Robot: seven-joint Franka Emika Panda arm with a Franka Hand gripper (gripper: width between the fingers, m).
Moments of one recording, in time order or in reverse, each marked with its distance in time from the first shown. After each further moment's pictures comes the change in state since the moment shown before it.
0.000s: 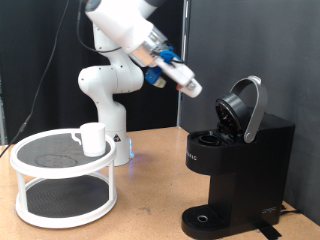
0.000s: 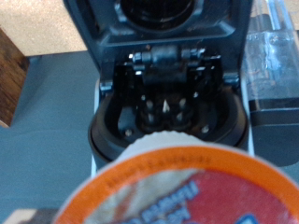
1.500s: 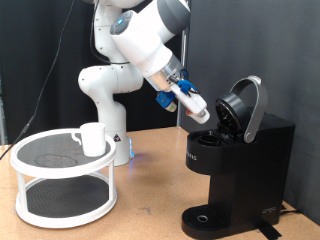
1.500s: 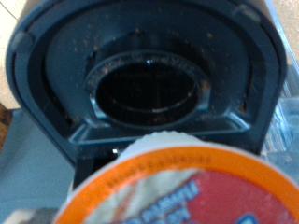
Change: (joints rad) arm 0.016 0.069 0.055 -0.090 -0.033 0.162 -0.019
